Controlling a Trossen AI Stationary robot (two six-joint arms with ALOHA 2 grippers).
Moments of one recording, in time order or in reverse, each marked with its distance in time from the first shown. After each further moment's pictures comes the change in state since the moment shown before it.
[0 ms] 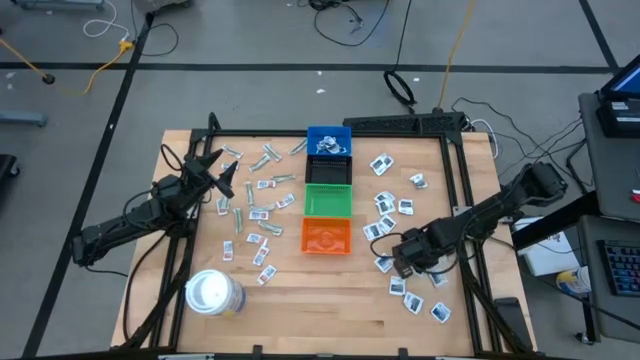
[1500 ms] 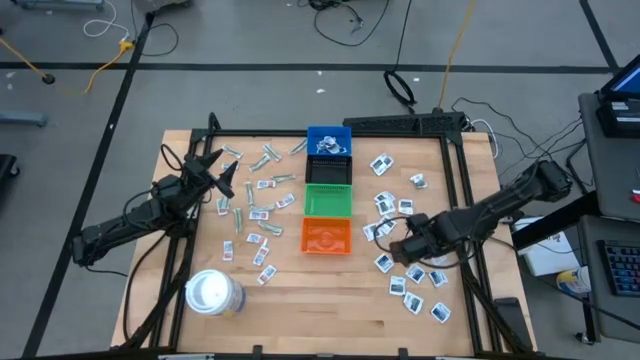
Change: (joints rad) left arm 0.000 0.000 0.000 0.000 0.000 0.000; right arm 0.017 -0.063 0.263 -0.352 0.264 0.276
